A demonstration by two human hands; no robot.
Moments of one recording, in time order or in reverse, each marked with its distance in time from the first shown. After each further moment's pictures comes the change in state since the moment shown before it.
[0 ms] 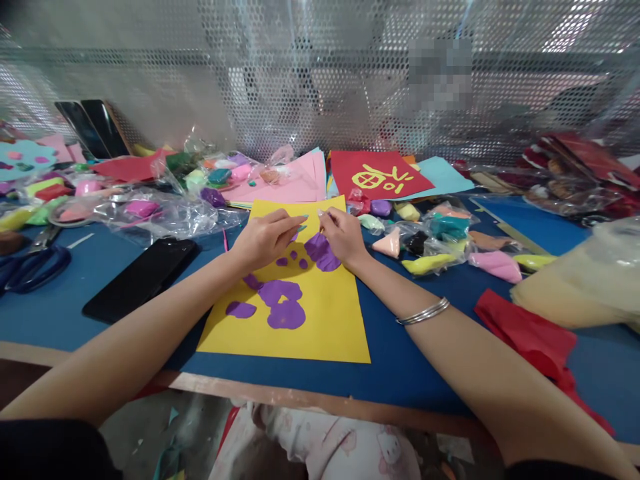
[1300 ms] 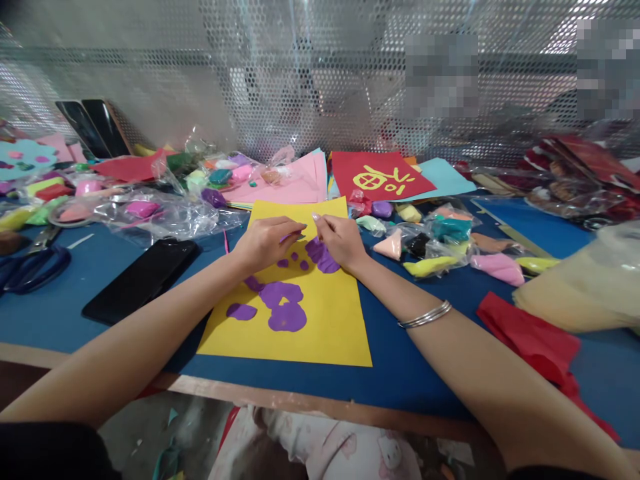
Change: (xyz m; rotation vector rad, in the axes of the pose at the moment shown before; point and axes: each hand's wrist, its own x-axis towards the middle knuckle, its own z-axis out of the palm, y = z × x) left_hand 0.000 -0.004 0.005 -0.053 -0.021 0.023; right_hand -0.003 -0.004 -0.001 -0.072 -0.088 -0.064
